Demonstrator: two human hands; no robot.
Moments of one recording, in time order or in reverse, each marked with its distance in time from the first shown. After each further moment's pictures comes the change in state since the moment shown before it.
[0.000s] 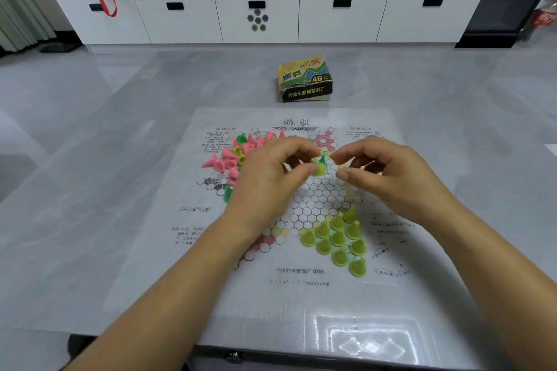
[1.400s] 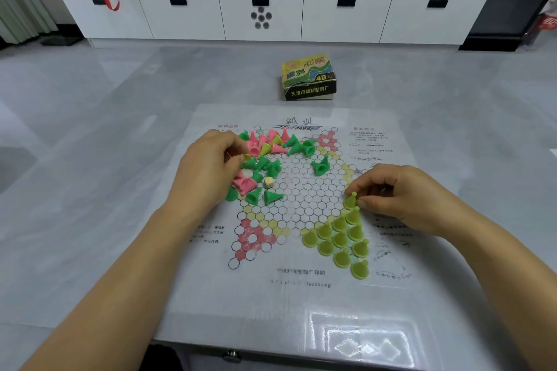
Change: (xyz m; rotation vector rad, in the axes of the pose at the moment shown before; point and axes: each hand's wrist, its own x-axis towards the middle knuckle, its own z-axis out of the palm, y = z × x) left_hand 0.003 -0.047 -0.047 0.402 0.072 -0.234; right_hand -0.006 0.023 -0.011 -0.169 -0.221 0.169
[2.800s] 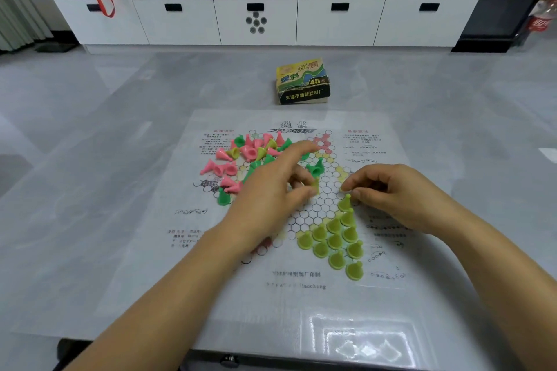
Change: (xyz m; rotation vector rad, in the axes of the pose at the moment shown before) left_hand -0.024 0.051 0.034 -0.316 -0.272 0.192; right_hand -0.001 -0.002 -0.001 -0.018 0.033 0.044
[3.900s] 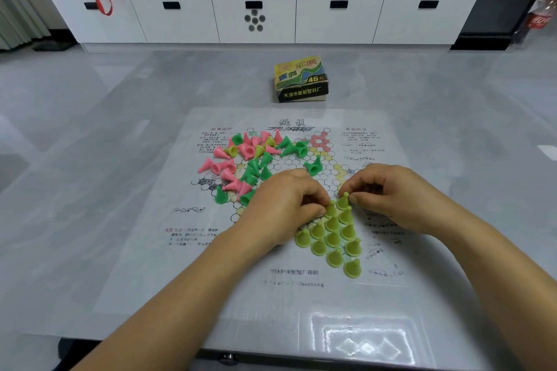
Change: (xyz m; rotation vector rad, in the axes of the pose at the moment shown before) left_hand 0.000 0.006 0.014 0.143 -0.147 0.008; right_hand 0.000 0.001 0.002 -0.032 -0.016 -0.029
